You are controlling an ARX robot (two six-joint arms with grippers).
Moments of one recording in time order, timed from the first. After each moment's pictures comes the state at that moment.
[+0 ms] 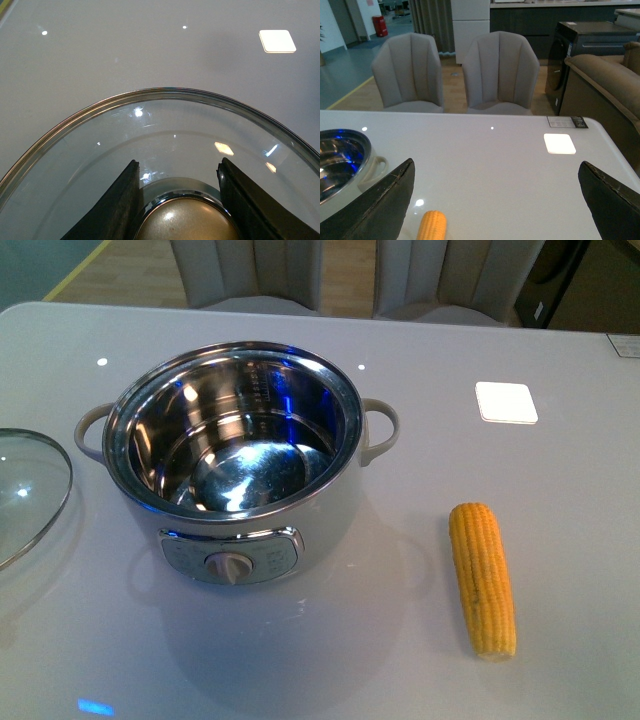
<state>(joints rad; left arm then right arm) 0.51 2.45 0.92 1.00 0.56 0.33 0.00 0.01 0.02 0.00 0.00 0.00</state>
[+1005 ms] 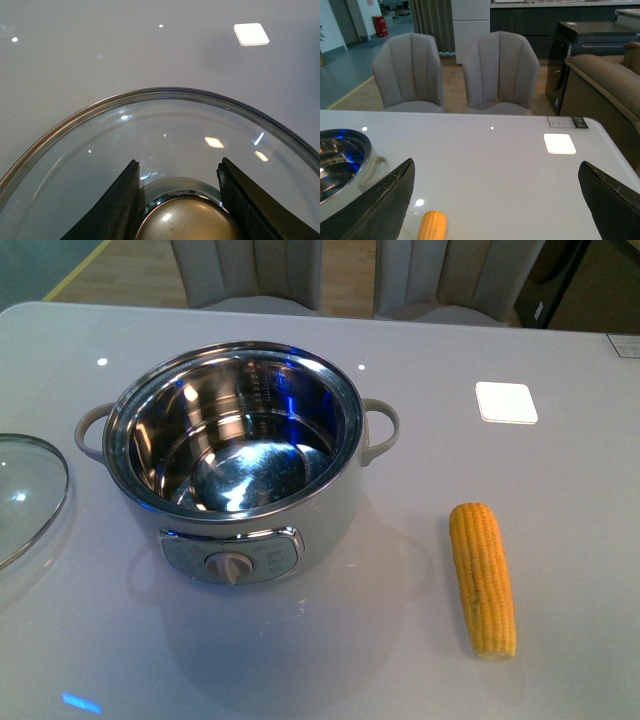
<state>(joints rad) 0.56 2.49 1.03 0.84 0.68 0.46 0.00 0.01 0.02 0.00 0.00 0.00</state>
